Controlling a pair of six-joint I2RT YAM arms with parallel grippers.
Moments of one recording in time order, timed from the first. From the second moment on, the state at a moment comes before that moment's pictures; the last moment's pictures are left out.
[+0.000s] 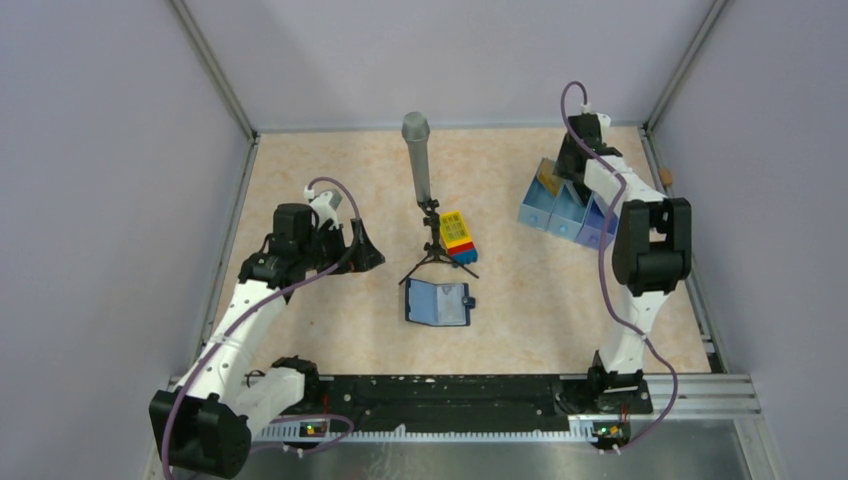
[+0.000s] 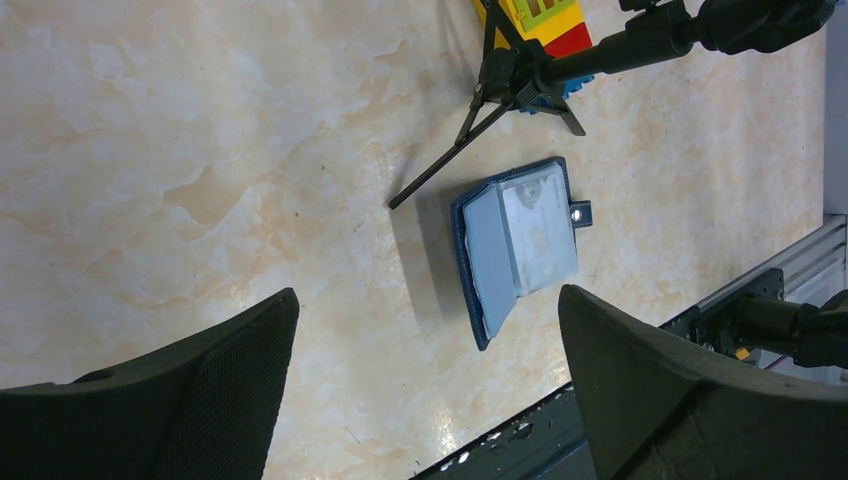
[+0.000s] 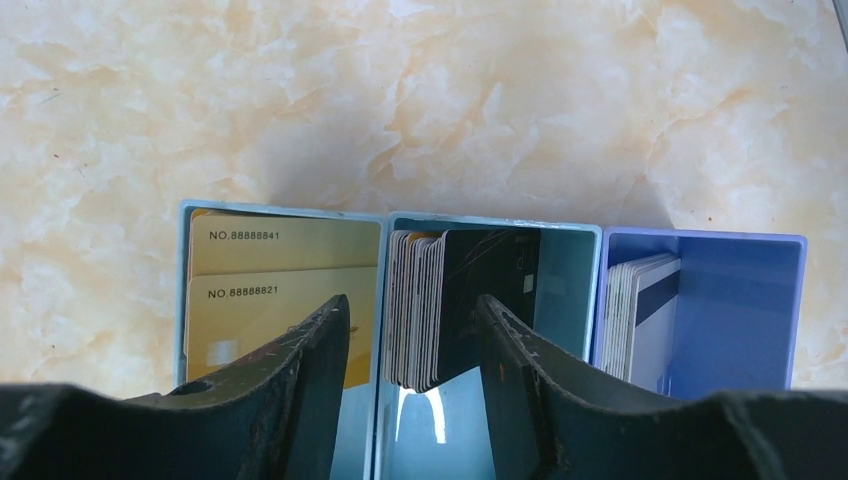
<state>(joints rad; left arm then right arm) -0.18 0.98 0.81 -0.55 0.41 -0.34 0.08 1.97 1.53 -0.35 0.31 0.32</state>
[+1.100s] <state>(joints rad) -0.18 0.98 0.81 -0.55 0.43 -0.34 0.08 2.00 1.53 -0.36 0.31 0.34</state>
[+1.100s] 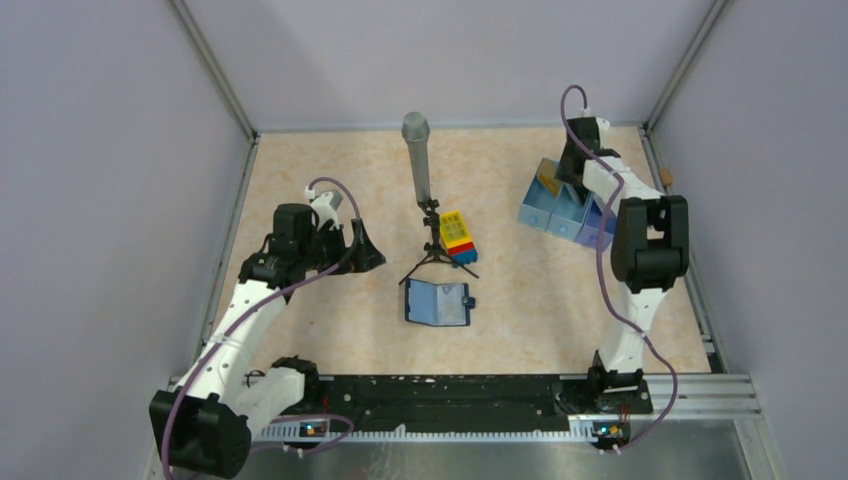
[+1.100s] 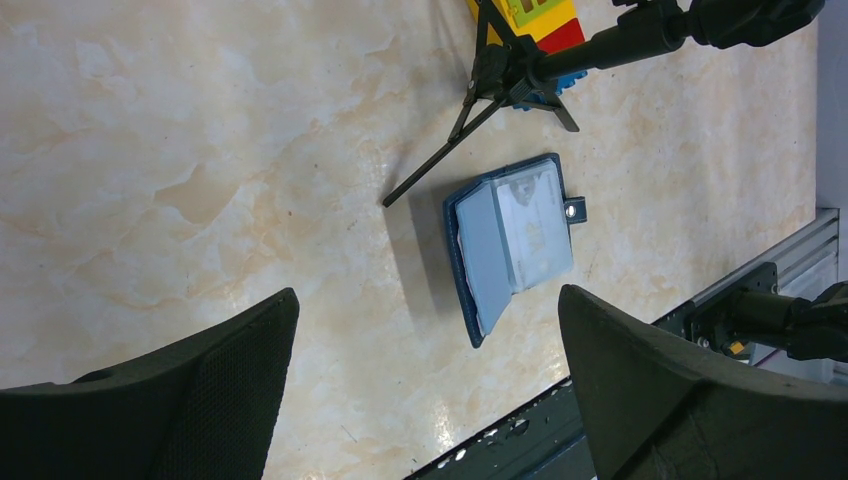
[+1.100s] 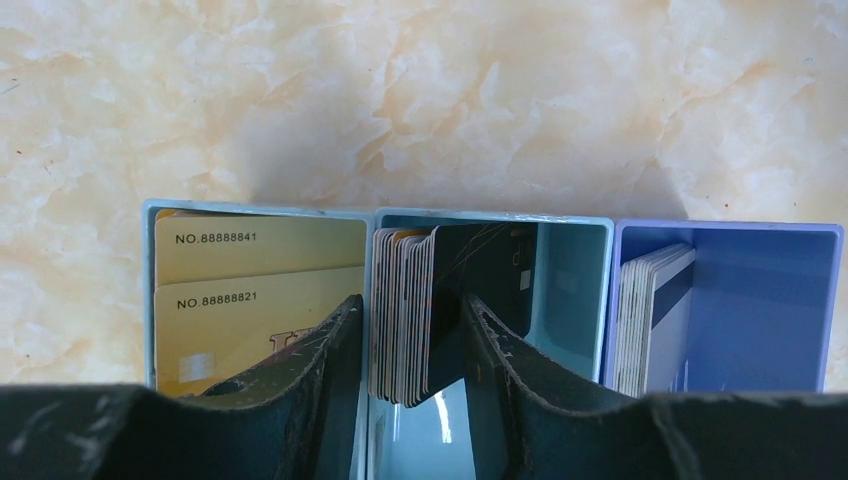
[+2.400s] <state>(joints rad) -0.18 0.98 0.80 -0.55 0.43 -0.34 0.08 1.87 1.52 -0.41 0.40 0.35</state>
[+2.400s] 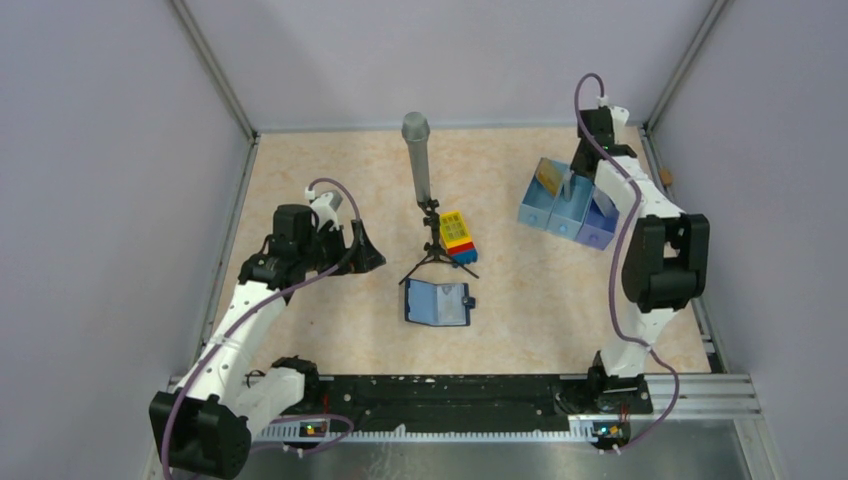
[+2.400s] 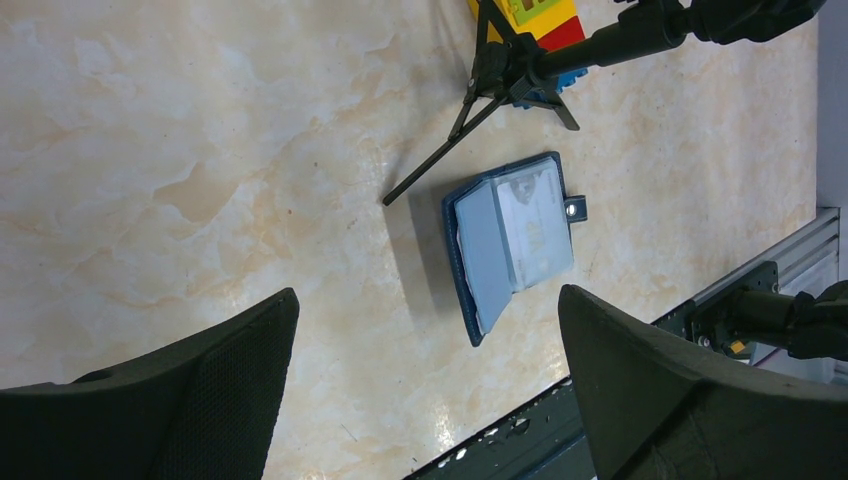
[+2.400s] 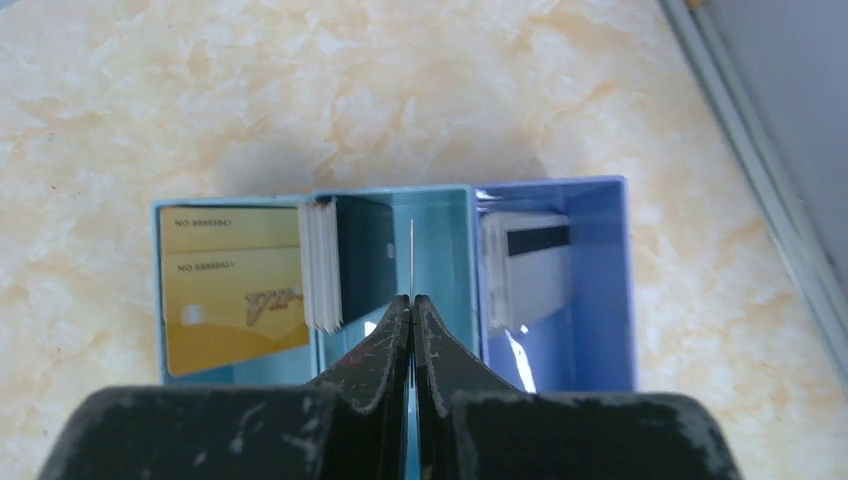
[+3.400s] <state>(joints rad) -0.48 0.86 0.65 -0.24 0.74 -0.43 0.29 1.04 0.90 -0.57 -0.59 0.28</state>
